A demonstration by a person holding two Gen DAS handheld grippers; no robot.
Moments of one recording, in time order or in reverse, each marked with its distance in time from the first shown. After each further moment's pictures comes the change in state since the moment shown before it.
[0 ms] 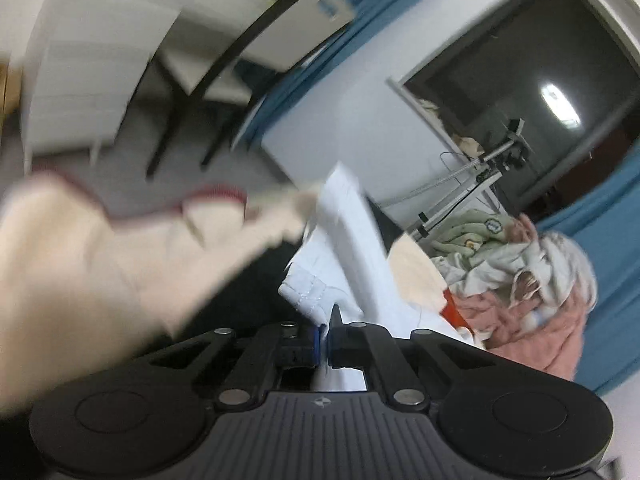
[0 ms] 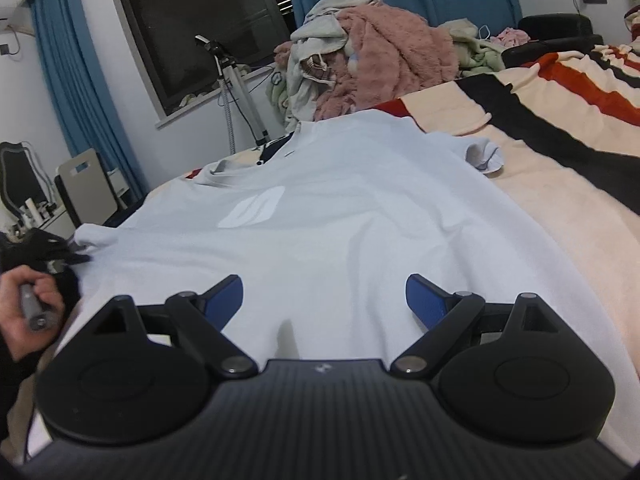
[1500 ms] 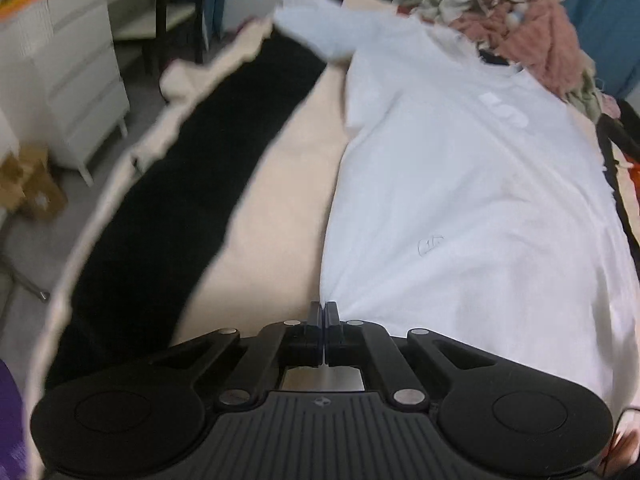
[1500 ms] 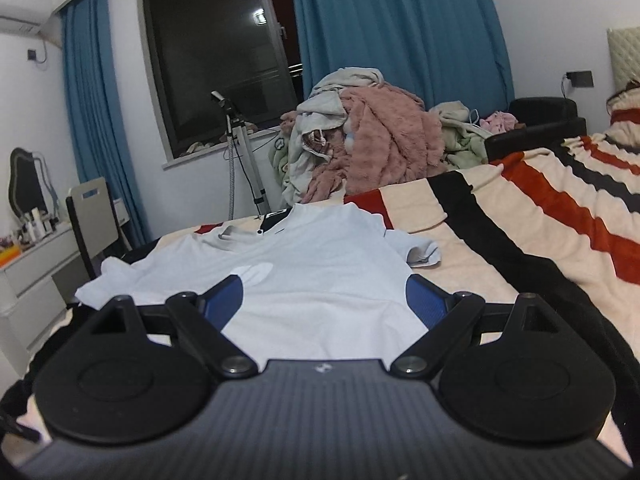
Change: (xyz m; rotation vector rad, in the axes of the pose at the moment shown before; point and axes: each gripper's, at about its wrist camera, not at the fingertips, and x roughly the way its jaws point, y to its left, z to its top) left arm -0.290 0.035 -0.131 0.560 0.539 0.139; right arm -0.134 -0.007 0.027 -0.111 -0.168 -0.026
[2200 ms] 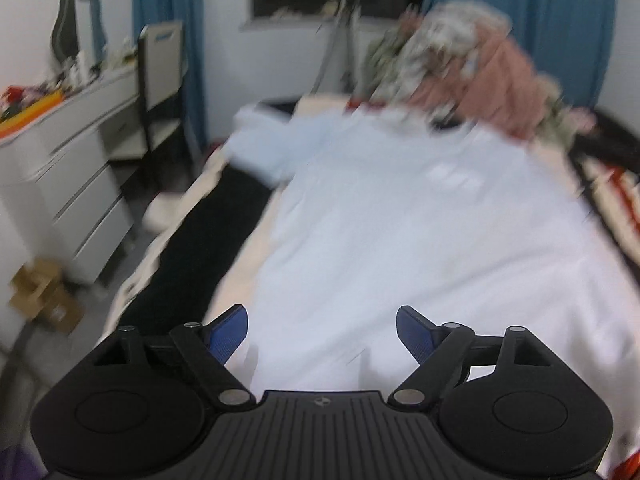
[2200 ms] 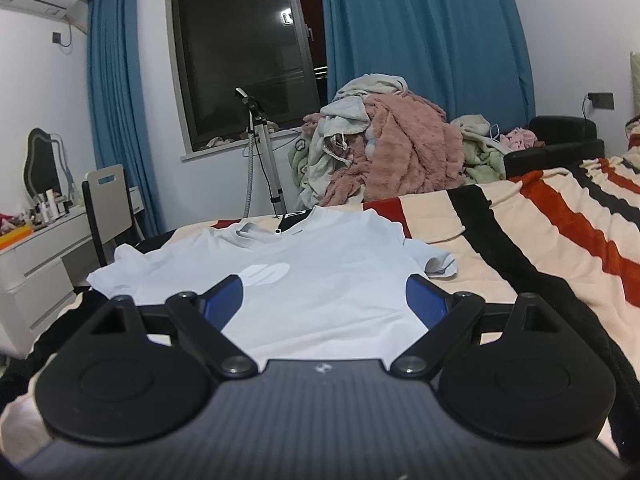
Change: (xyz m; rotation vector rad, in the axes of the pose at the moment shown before) left arm -0.042 -0.100 0.009 0.169 -0.368 0.013; right arm -0.003 0.010 0.001 -0.061 -0.011 0.043
